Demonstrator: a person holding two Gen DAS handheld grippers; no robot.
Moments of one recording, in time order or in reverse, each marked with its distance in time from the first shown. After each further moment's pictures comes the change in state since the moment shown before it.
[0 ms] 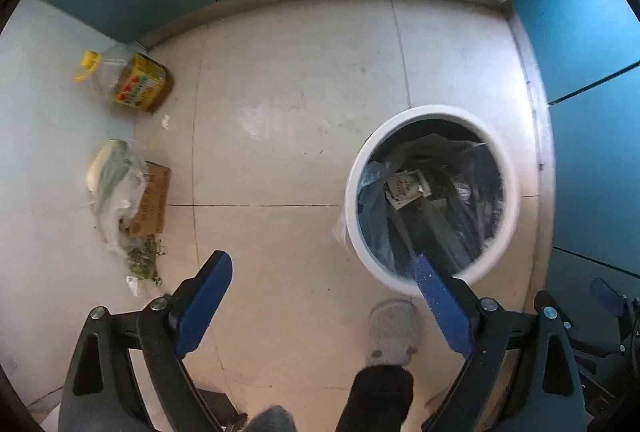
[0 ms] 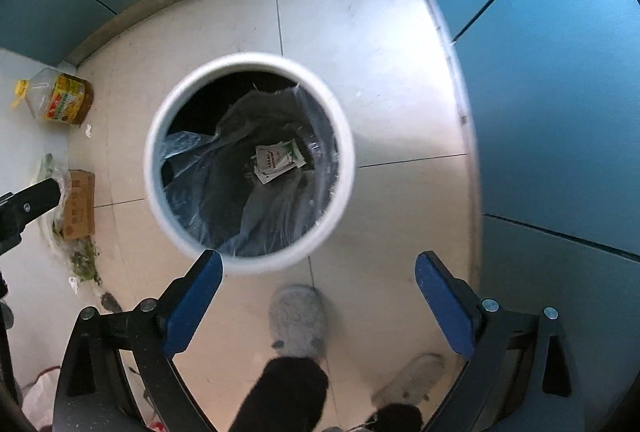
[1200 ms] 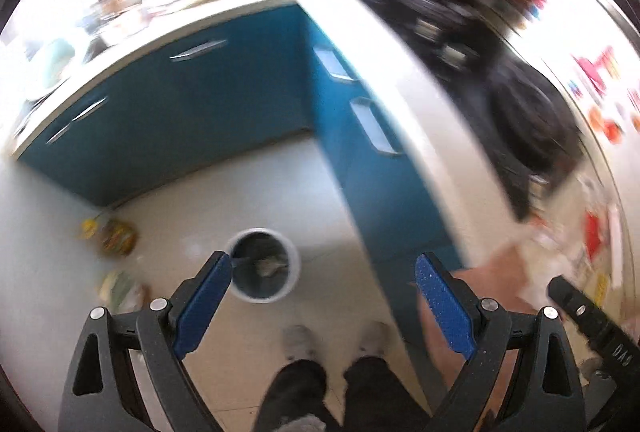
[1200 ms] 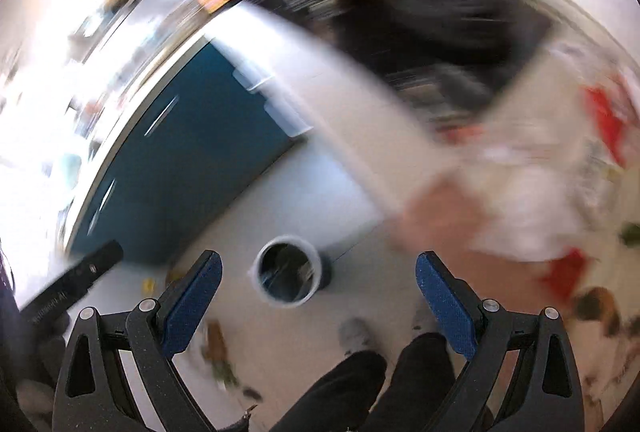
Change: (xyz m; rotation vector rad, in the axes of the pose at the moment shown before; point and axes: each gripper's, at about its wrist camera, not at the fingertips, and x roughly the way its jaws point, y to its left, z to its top) left arm -0.474 -0.234 -0.092 0.376 -0.352 -0.258; right arm -0.527 -0.303 -0.205 0.620 -0.461 0.222
